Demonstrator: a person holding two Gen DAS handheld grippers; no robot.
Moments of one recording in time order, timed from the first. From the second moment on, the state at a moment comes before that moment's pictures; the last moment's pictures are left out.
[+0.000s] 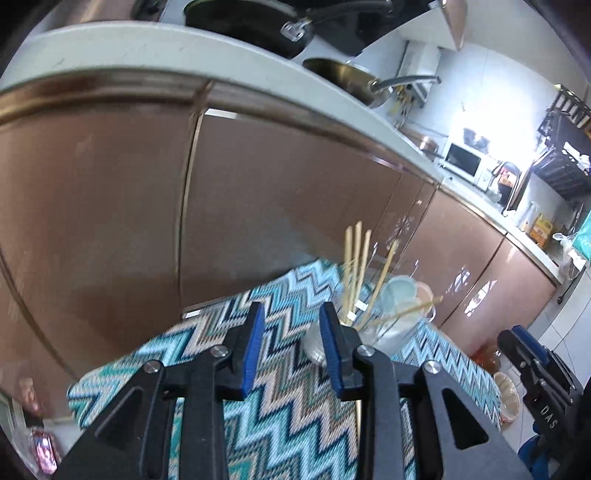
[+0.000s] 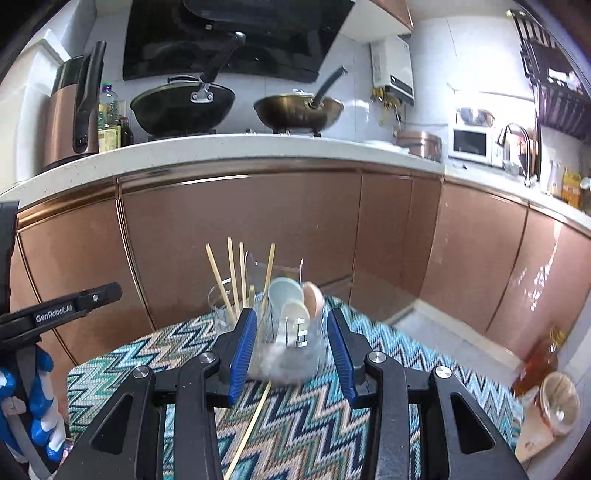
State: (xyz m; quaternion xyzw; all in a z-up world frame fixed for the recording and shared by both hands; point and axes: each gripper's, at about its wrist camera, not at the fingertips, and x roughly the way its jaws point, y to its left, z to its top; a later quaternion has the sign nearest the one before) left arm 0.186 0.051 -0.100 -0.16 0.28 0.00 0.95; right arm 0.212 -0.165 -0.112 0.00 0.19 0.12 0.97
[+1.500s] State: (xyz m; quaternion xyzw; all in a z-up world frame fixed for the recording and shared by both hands) left arm 0.241 0.109 -0.244 -0.22 0.57 -0.02 0.79; right arm 0.313 -0.118 -0.256 0.06 0.52 0.16 0.84
